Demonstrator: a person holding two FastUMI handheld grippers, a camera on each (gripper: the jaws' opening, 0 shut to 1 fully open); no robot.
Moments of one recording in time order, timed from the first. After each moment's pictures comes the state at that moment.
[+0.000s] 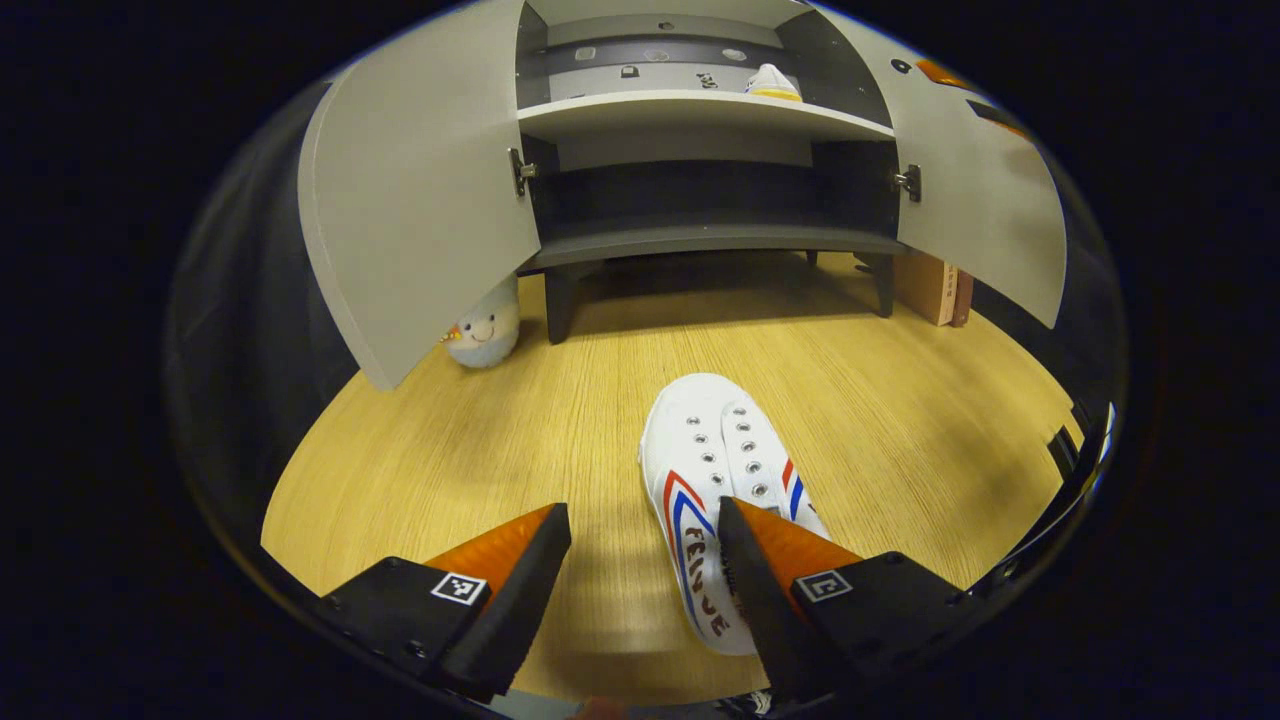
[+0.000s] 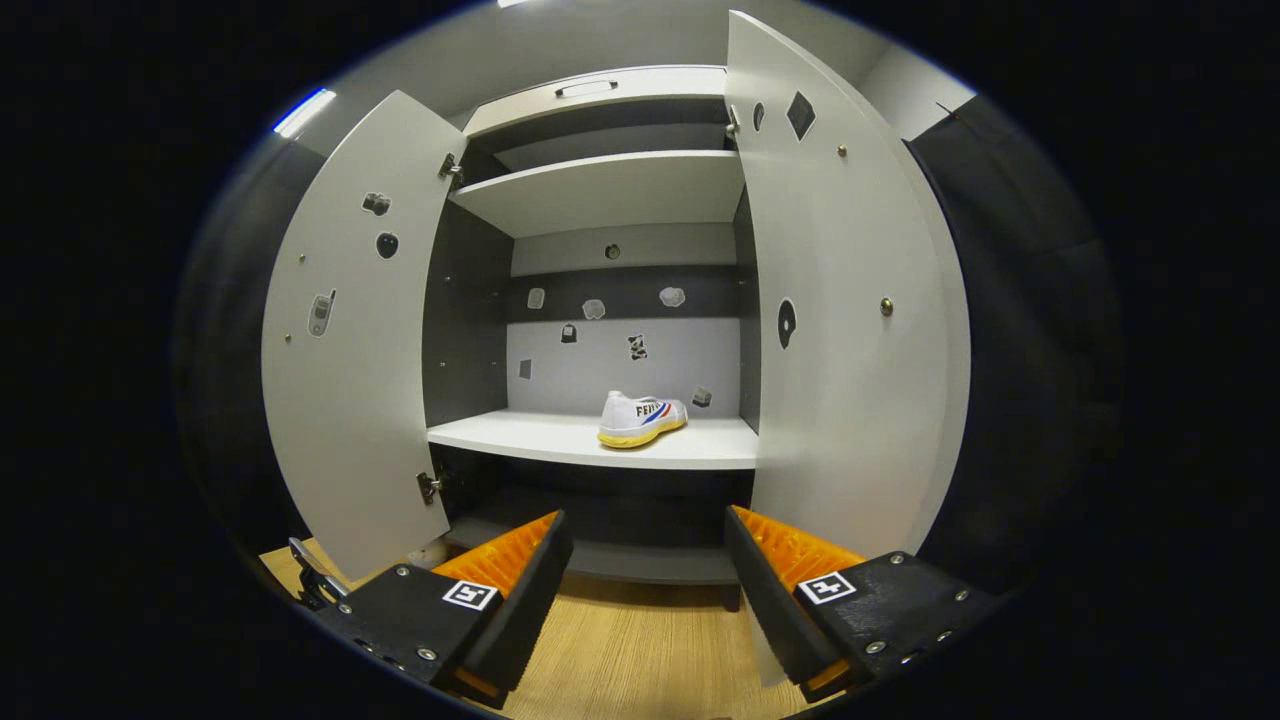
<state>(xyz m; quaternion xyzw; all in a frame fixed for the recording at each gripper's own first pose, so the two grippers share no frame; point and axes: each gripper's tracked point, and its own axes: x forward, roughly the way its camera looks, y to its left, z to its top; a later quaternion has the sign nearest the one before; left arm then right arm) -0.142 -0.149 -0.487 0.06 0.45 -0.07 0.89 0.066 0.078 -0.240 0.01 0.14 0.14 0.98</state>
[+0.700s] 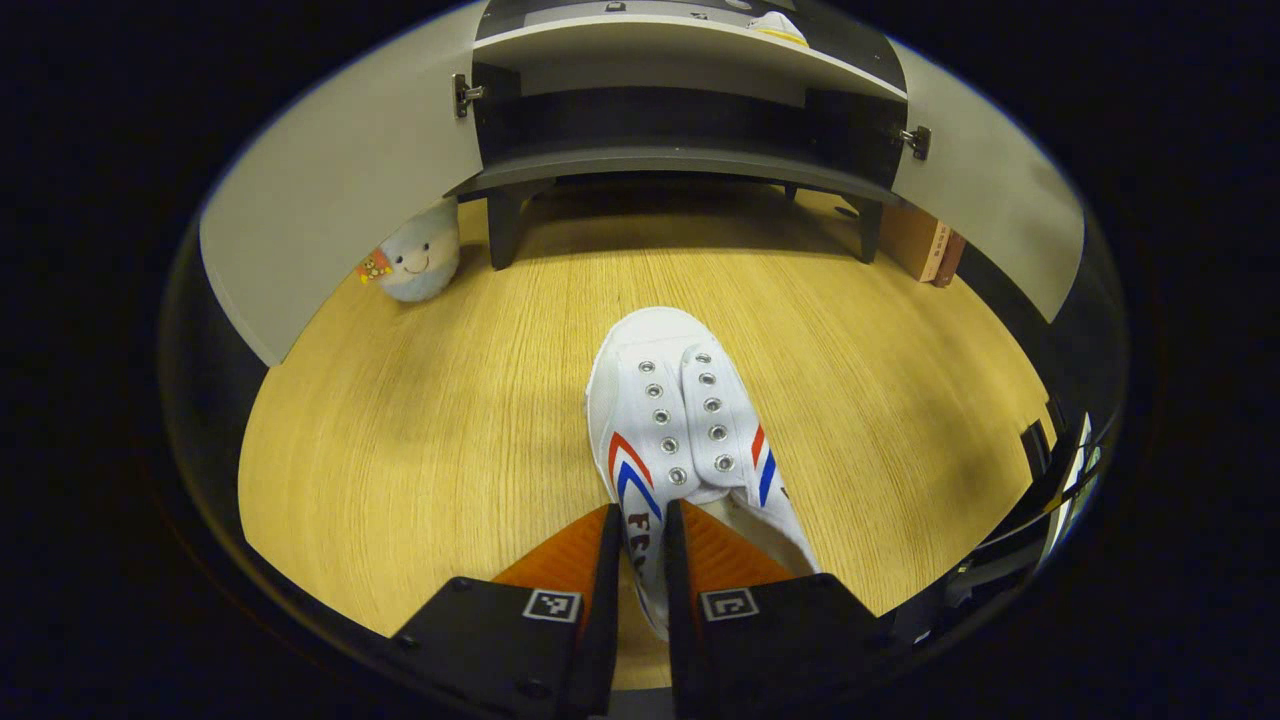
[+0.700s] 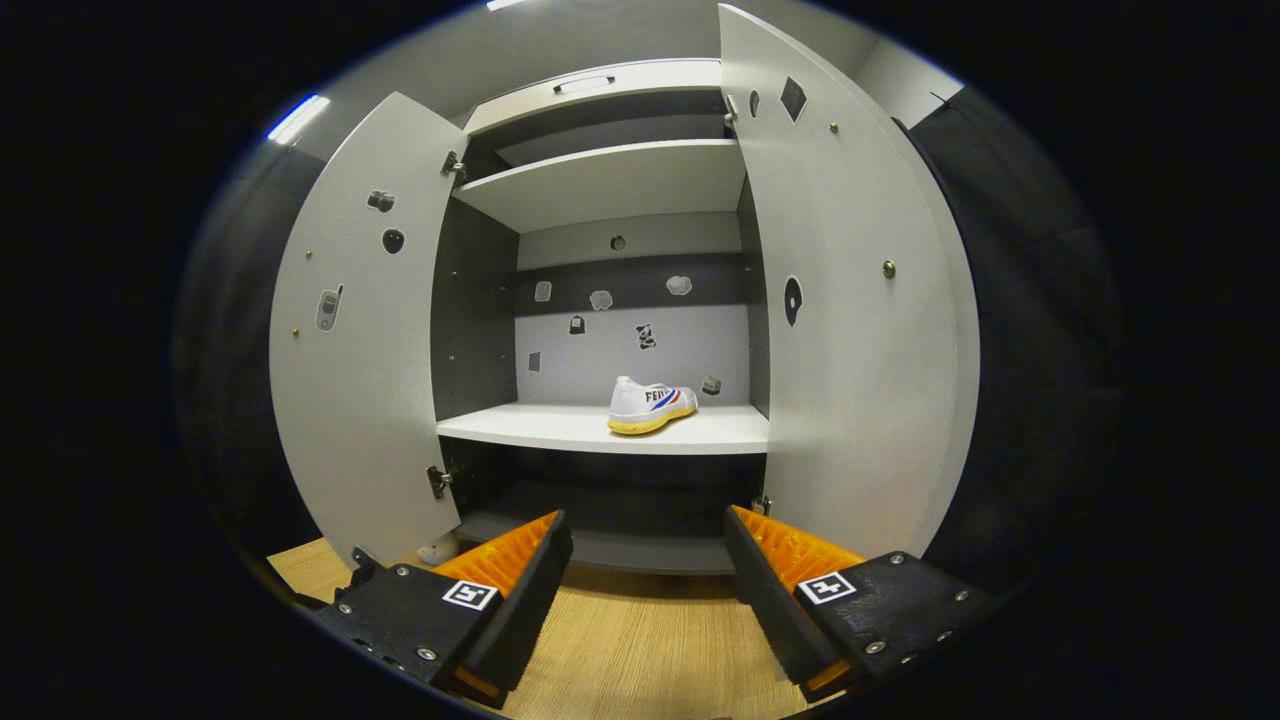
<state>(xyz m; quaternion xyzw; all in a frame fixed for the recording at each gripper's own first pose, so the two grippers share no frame) -0.154 -0.167 -0.511 0.03 0.56 -0.10 0.82 0.059 0.082 -0.251 0.02 0.15 0.15 0.98</state>
